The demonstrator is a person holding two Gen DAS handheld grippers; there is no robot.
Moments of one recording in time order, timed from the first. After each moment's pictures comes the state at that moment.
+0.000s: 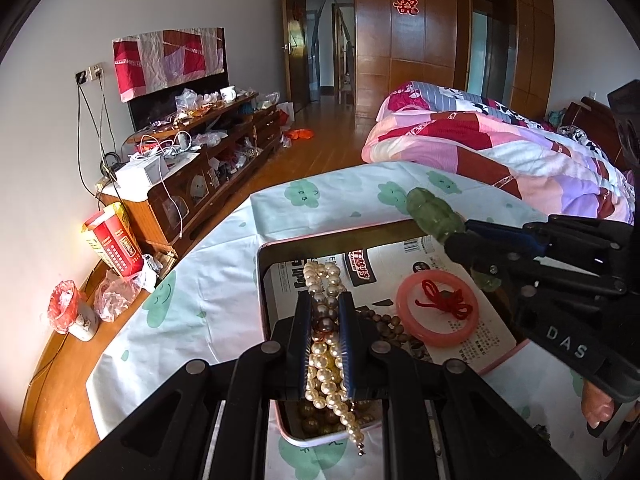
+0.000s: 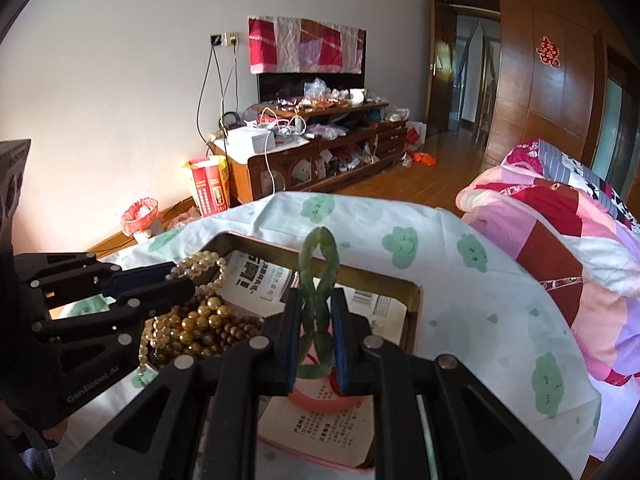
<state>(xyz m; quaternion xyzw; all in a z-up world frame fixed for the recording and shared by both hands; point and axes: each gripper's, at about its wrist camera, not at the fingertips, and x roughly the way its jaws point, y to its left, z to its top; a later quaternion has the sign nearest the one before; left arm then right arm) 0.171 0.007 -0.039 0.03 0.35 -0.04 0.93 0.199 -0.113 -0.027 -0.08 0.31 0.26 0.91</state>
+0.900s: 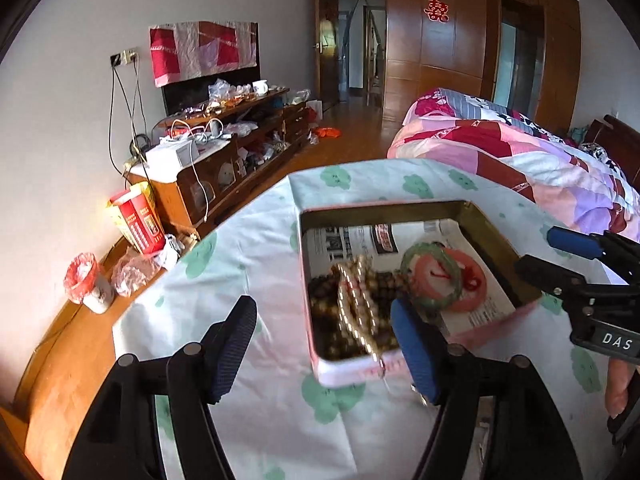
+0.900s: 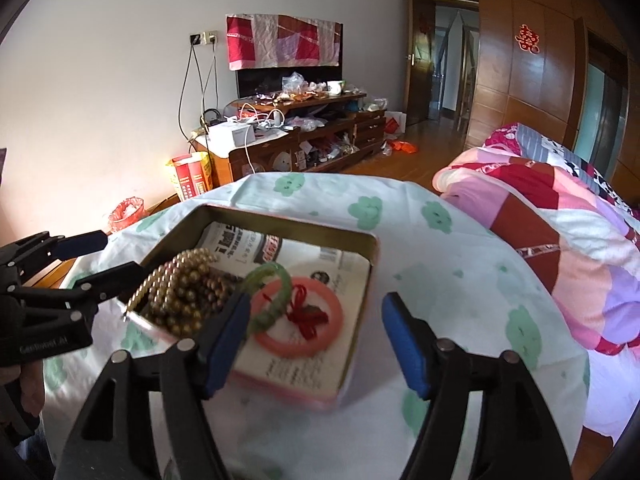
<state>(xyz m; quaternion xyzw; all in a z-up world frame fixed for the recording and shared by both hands) 0.123 0.021 -0.042 0.00 0.35 0.01 0.94 0.169 -0.152 -0.031 -0.07 0.33 0.22 0.92</state>
